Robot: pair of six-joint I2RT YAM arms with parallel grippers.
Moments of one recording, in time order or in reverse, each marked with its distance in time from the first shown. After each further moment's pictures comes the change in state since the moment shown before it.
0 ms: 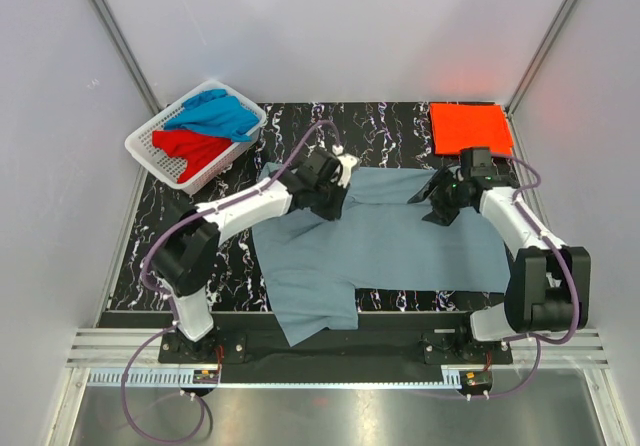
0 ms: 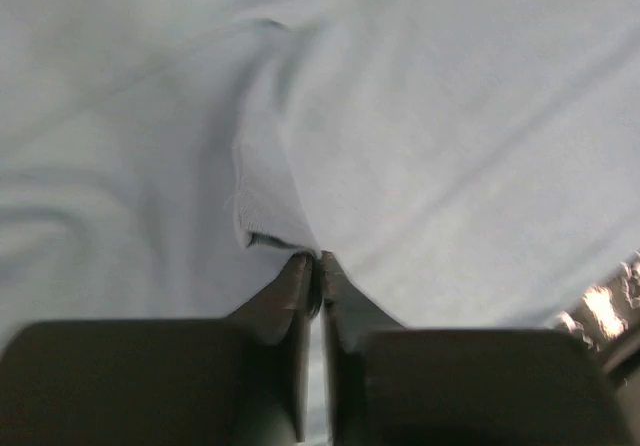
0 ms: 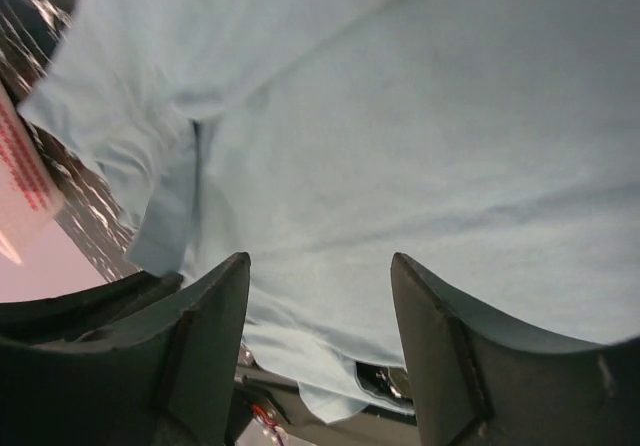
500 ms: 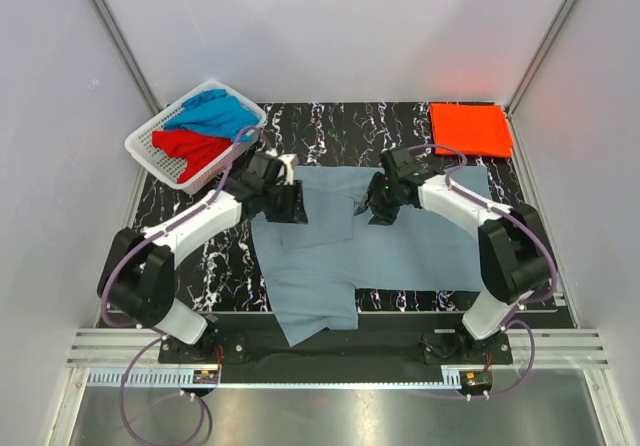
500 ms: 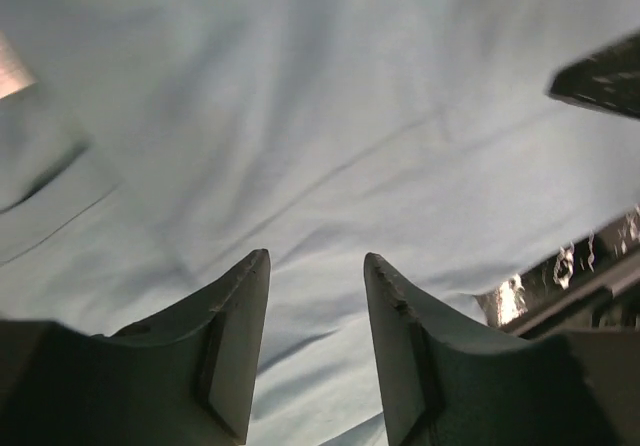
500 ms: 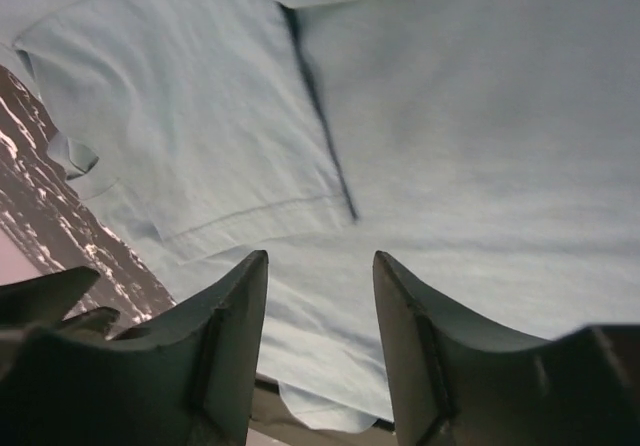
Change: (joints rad) left arm 0.194 -0.284 -0.298 -0.006 0.106 -0.240; right arm 0.440 0.230 0.134 0.060 0.159 0.124
